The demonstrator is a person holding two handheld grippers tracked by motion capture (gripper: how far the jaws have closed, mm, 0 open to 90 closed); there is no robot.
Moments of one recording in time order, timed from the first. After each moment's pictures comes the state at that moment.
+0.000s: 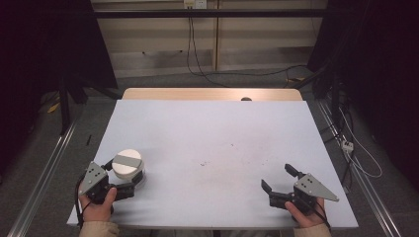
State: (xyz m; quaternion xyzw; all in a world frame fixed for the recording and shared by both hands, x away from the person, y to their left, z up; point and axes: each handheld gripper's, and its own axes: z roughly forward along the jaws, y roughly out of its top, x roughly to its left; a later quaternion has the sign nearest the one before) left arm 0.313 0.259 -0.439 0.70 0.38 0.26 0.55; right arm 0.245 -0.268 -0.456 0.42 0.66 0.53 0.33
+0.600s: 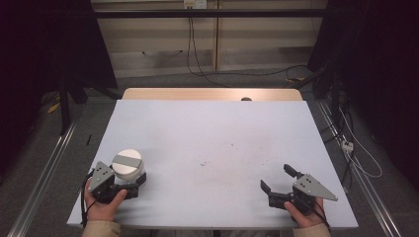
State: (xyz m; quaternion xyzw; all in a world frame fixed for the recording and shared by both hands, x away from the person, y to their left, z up) left arm 0.317 0.250 -0.446 0.72 0.39 0.25 0.51; right arm 0.246 -0.266 -0.457 0.42 0.66 0.53 0.32
